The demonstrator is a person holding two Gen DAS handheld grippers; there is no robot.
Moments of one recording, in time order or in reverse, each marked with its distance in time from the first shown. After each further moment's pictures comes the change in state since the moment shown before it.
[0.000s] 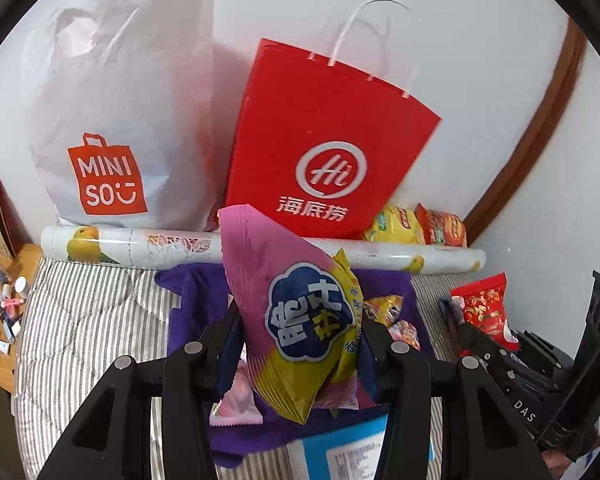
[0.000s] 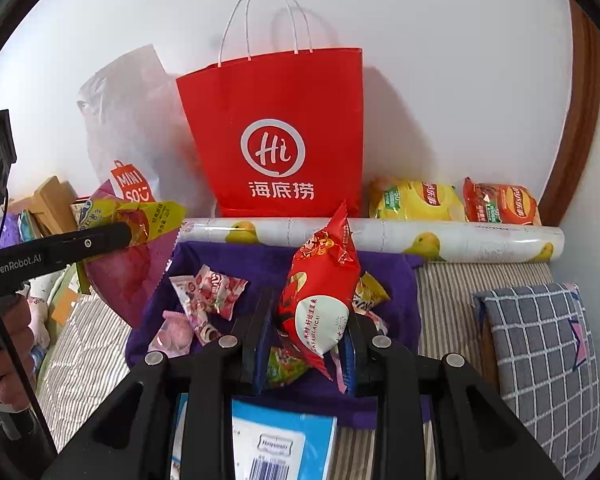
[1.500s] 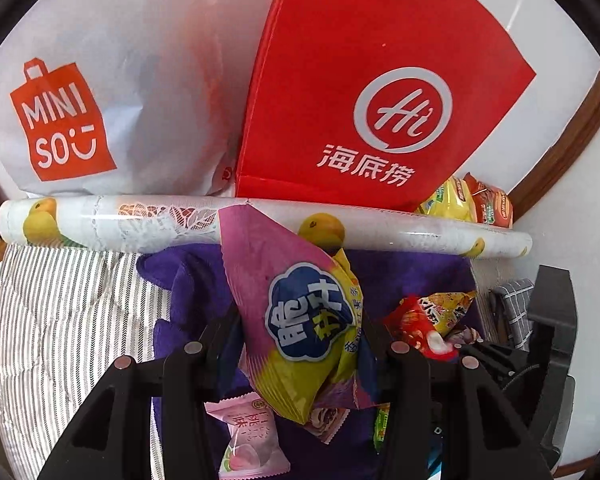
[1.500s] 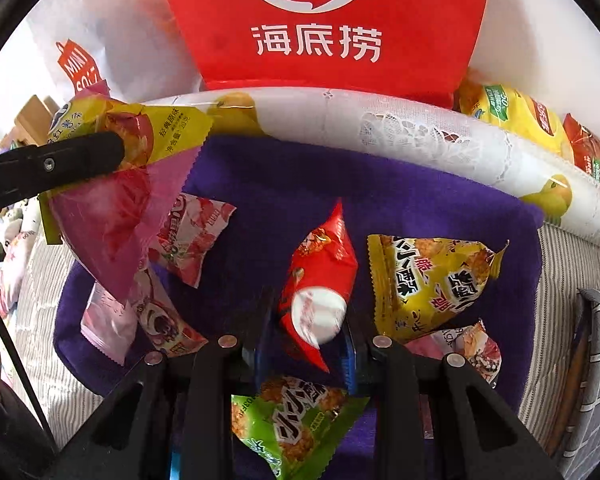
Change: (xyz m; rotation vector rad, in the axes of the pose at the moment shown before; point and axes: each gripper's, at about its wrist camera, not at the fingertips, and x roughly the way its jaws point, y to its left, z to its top) left arm 0.106 0.024 0.006 -0.024 0.165 0.055; right arm 0.163 0.023 -0.022 -0.086 0.382 0.060
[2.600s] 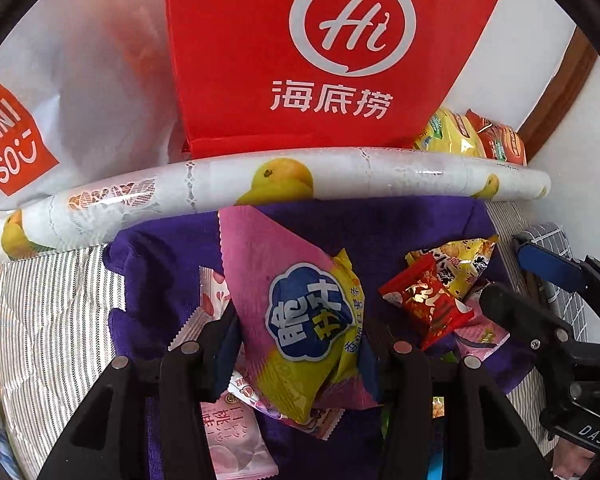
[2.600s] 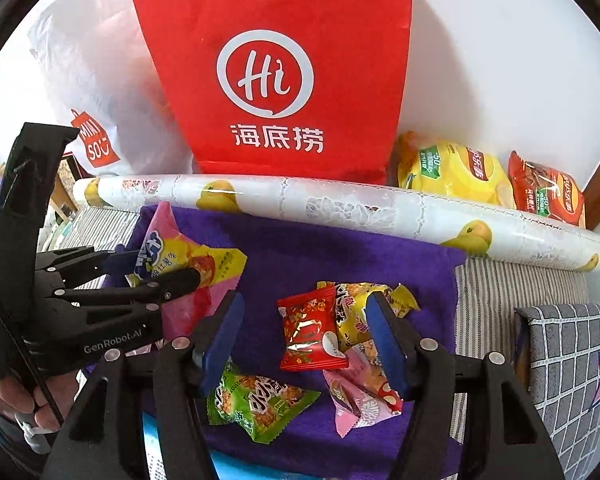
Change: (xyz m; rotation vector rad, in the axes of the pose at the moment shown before) left arm 0.040 -0.043 -0.018 0.158 0.100 0.074; right arm -0.070 -0.021 0.003 0.032 -0.178 -0.051
